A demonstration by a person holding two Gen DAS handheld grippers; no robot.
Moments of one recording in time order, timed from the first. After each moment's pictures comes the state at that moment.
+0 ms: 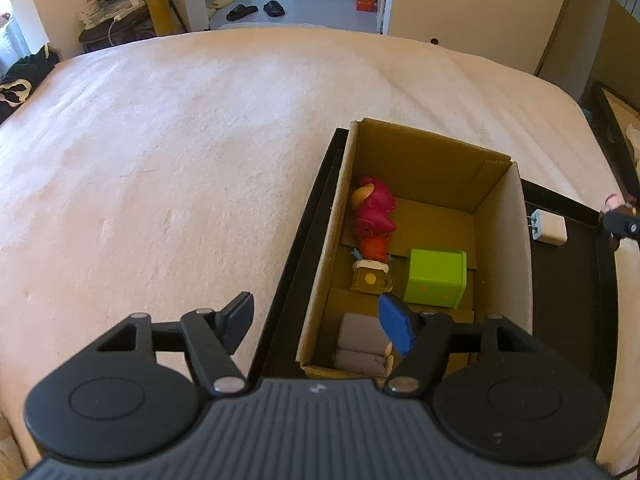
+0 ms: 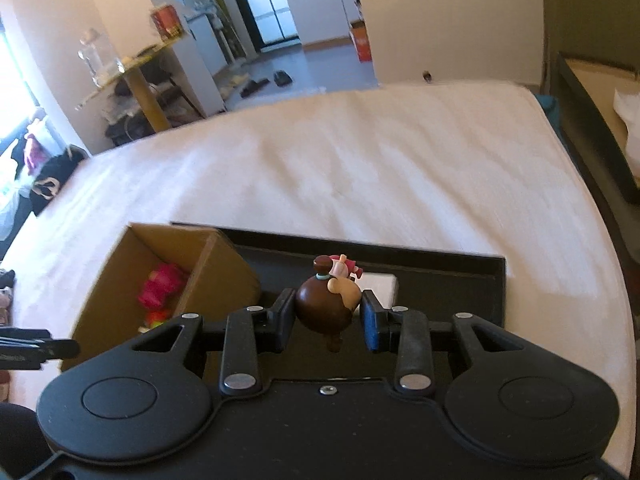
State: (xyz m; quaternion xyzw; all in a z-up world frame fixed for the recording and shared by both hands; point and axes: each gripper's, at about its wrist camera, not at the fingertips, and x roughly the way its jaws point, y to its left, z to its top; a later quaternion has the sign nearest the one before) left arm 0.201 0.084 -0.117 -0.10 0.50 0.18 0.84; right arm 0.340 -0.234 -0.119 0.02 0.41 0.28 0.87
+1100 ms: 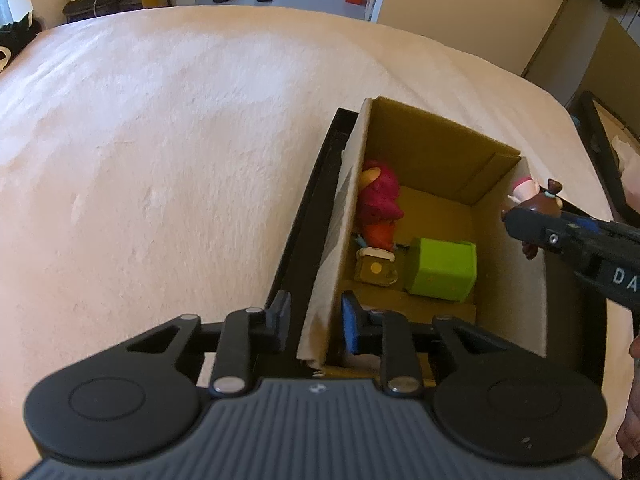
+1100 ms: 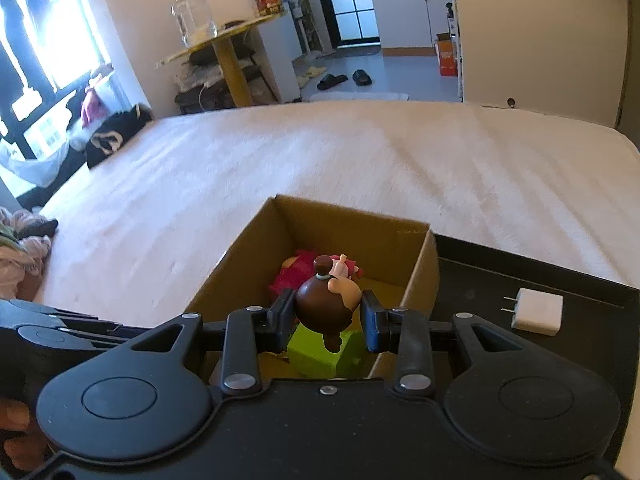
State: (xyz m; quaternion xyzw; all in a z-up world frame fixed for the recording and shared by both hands) left arm 0.196 0.113 -0.145 -0.15 0.50 0.14 0.84; right arm 0.287 -0.115 -0.114 -0.04 0.39 0.36 0.84
